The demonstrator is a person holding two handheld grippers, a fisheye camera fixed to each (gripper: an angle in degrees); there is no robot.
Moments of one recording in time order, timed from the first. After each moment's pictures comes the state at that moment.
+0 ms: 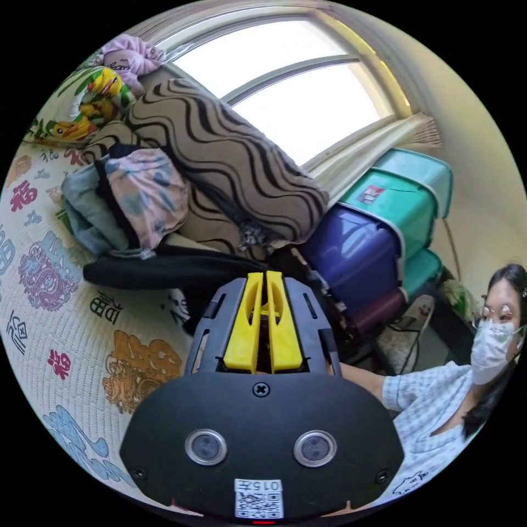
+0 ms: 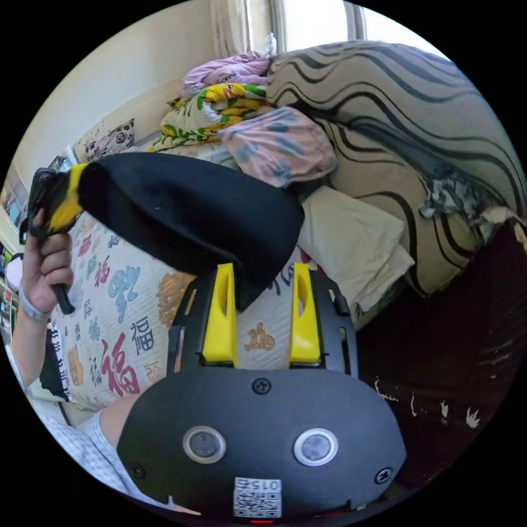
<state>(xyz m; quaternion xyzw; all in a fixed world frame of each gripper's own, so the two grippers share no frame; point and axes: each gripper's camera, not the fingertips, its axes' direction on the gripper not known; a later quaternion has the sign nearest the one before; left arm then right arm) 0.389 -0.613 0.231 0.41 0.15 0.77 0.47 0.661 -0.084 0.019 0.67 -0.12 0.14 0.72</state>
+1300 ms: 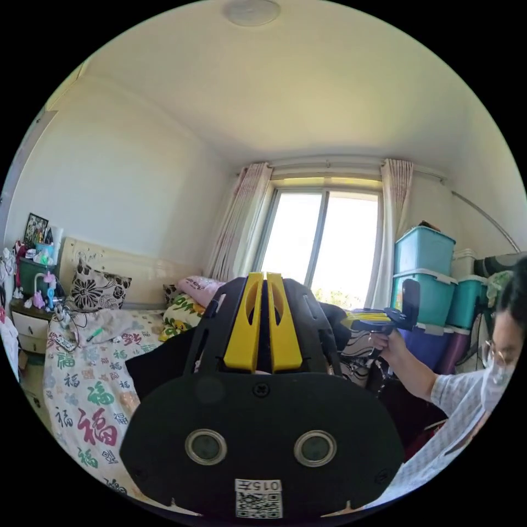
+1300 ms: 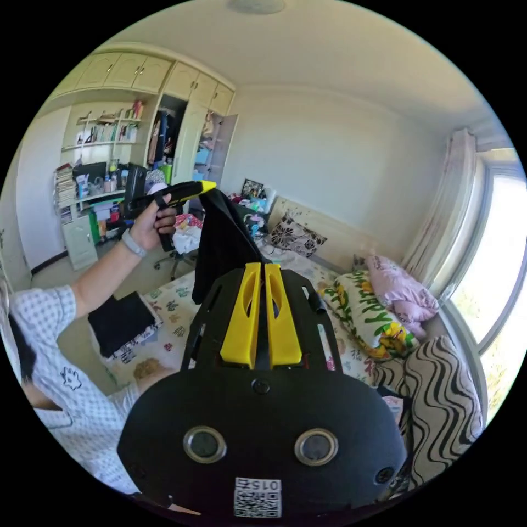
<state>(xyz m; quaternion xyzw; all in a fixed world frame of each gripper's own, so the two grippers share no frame) -0.447 0.017 -0.055 0.82 0.14 0.53 0.16 0.082 0.068 -0.103 0.81 0.09 -0.28 0.50</state>
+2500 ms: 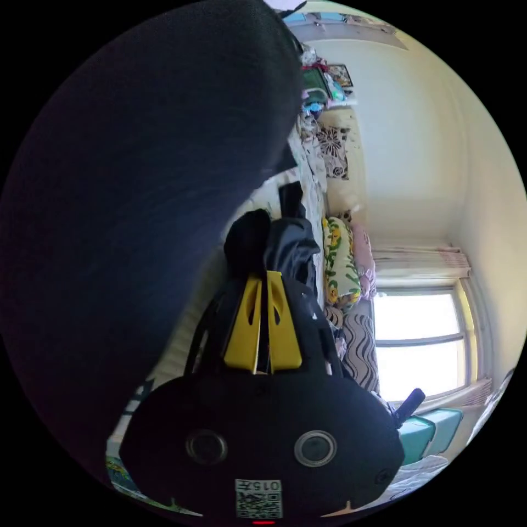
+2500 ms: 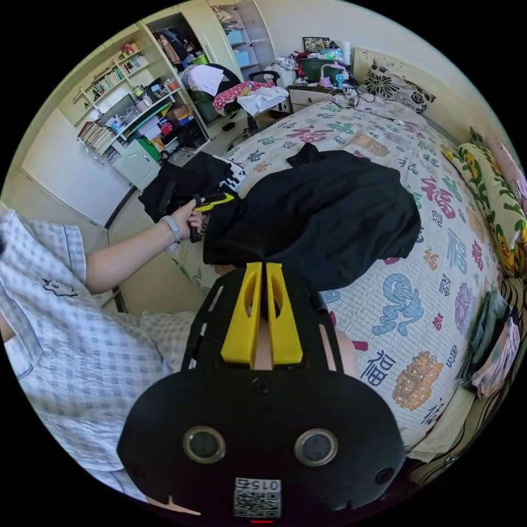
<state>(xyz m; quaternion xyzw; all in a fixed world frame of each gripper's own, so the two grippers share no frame) -0.706 -0.464 0.071 0.68 0.49 0.12 0.54 0.060 -0.335 0.175 0.55 0.02 -0.39 0.74</state>
